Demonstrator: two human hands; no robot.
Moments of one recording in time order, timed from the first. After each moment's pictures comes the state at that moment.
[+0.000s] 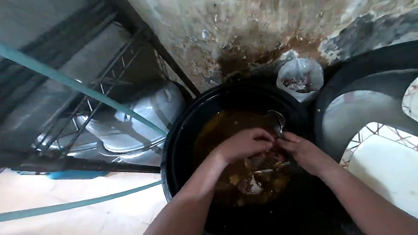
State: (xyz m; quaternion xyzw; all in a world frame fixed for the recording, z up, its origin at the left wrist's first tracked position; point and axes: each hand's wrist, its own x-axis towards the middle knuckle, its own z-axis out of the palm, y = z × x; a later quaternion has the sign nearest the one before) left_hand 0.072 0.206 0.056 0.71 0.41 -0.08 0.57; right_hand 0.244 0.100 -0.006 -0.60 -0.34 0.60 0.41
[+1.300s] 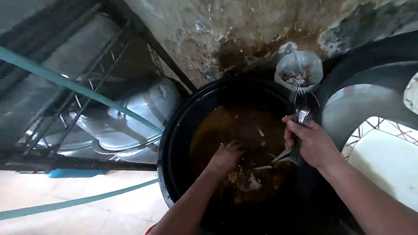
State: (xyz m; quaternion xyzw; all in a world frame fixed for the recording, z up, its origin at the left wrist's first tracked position) left_hand -0.004 0.204 -0.081 0.94 0.29 -0.09 0.13; right_hand 0.251 0.100 -0.009 -0.55 -0.27 0.52 0.60
